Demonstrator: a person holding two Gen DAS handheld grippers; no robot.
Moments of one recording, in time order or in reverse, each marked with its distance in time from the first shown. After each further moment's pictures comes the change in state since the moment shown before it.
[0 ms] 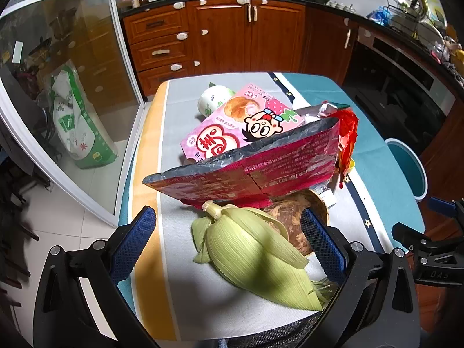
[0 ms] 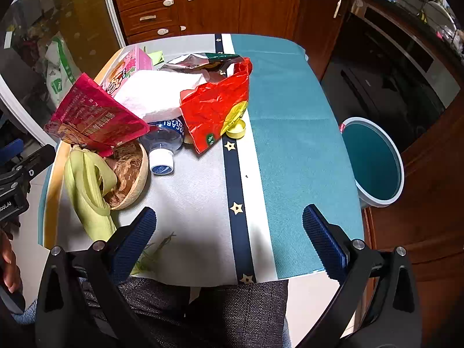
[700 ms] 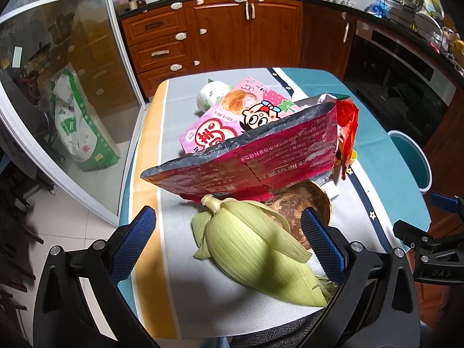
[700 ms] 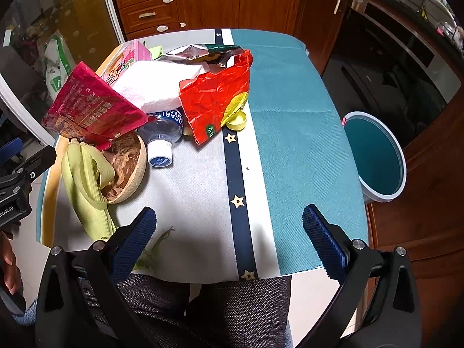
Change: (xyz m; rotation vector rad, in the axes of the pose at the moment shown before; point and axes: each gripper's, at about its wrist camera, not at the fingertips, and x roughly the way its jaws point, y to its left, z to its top) left arm 0.003 -0.006 -0.006 0.032 0.000 0.026; right arm 0.007 0.002 -0.010 0.002 0.006 0.000
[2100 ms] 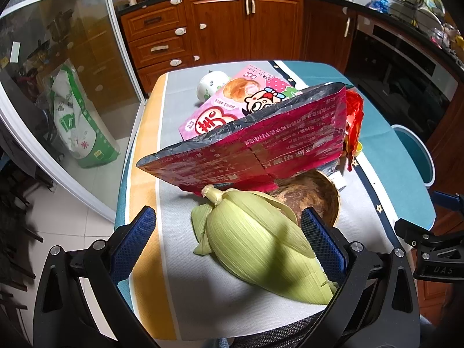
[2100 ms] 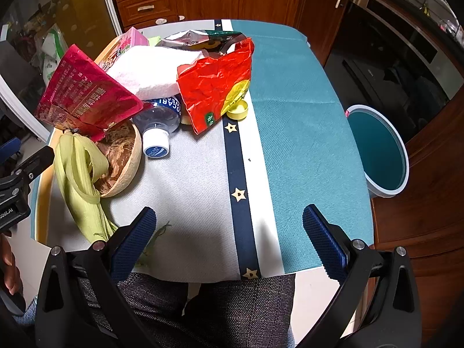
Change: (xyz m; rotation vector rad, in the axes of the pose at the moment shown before) left arm 0.013 0.004 -0.010 -0.001 0.018 -0.002; right arm 0.013 0.003 -0.003 -0.006 0.033 -0.009
